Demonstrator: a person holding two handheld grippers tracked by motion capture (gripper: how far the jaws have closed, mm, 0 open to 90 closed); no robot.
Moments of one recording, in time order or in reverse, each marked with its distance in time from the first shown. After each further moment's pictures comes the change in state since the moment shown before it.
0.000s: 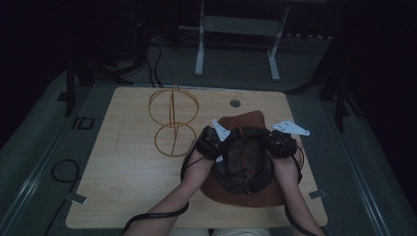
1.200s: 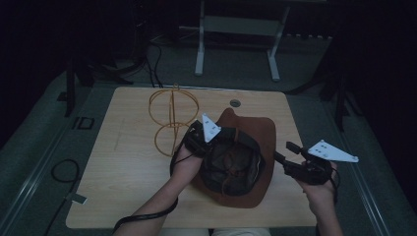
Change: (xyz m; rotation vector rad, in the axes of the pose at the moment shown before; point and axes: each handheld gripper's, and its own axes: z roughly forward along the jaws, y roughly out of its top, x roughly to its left) left arm 0.026 0.003 -0.051 -0.213 -0.024 0.073; right arm -0.030 -0.024 -0.098 -0.095 0.195 -0.013
